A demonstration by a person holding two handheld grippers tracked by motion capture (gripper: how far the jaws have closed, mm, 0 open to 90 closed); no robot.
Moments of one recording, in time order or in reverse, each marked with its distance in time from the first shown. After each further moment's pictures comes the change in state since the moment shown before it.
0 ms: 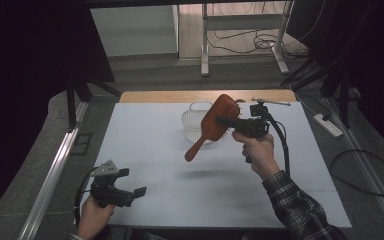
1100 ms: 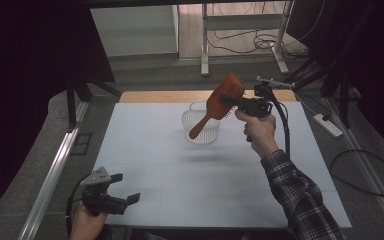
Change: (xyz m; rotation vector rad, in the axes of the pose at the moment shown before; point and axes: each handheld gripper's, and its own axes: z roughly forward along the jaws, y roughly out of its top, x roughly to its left) left arm -0.005 -0.014 -0.017 -0.026 0.019 0.004; right arm -0.011 0.049 0.006 -0.072 -0.074 0.000
